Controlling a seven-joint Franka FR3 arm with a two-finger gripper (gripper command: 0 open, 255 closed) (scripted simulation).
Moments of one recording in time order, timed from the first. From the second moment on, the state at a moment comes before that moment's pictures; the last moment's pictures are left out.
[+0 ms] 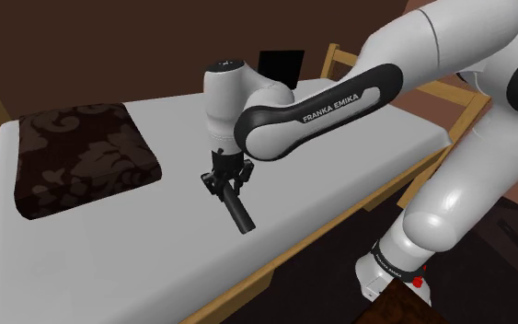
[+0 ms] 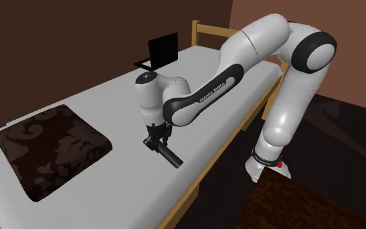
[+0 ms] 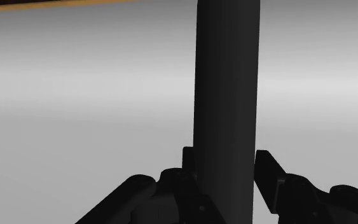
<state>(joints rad) 0.02 -0.04 0.67 -2.19 -0.04 2.11 0.88</state>
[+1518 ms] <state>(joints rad) 0.02 -0.14 0.64 -1.97 0.02 1.81 0.82</state>
